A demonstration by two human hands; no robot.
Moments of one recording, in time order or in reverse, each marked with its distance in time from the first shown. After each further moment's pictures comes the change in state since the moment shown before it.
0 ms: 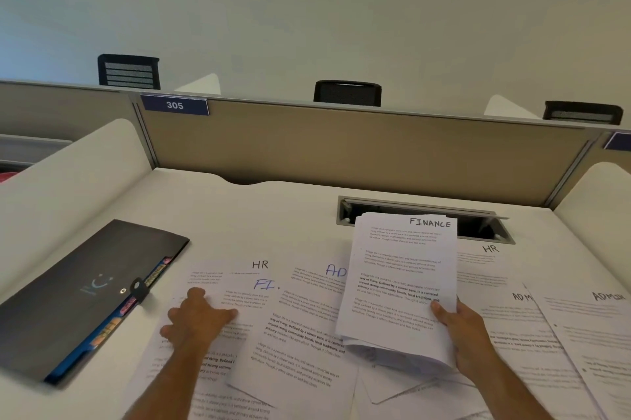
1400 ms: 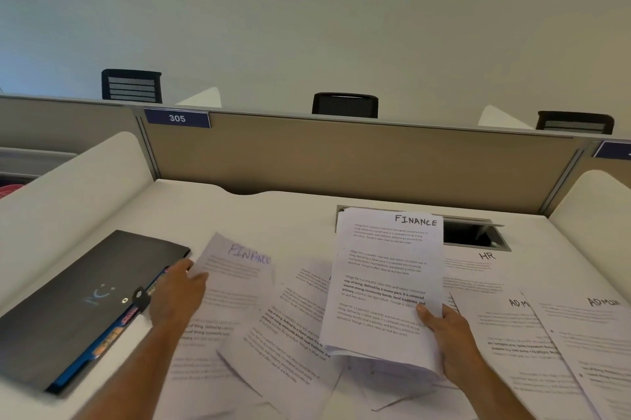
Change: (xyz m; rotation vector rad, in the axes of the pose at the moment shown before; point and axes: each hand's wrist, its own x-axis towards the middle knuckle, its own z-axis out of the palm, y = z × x) left_hand -0.008 0.023 -0.076 -0.242 0.261 0.234; right_hand -0.016 0.000 0.016 0.009 -0.076 -0.035
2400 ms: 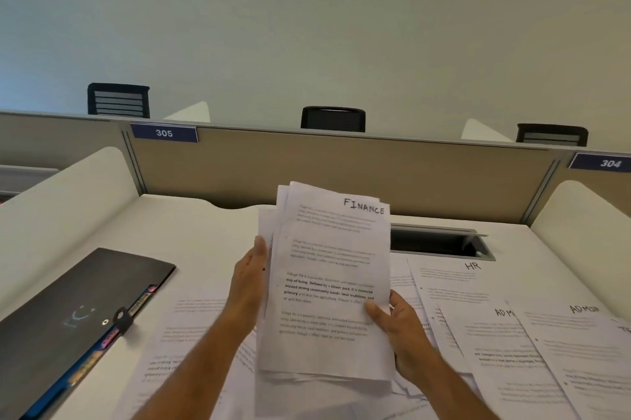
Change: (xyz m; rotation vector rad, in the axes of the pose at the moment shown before) left_hand -0.073 0.130 0.026 -0.882 -0.455 0.135; right_hand -0.039 -0.037 0.063 0.056 -0.348 -0.036
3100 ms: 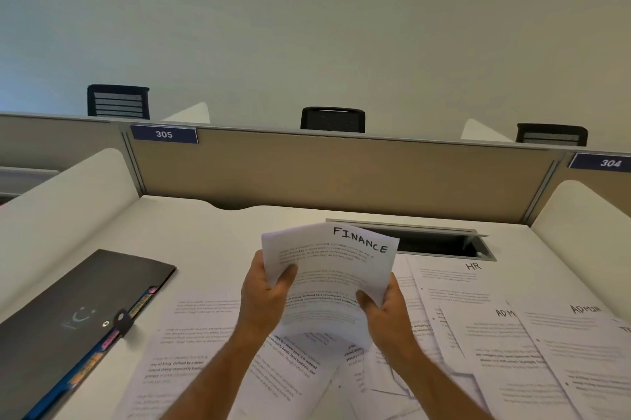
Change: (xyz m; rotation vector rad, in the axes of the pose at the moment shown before) left_hand -0.006 -0.027 0.013 0.167 0.063 0.247; right_hand 0.018 0.003 0.031 -0.405 0.259 -0.230
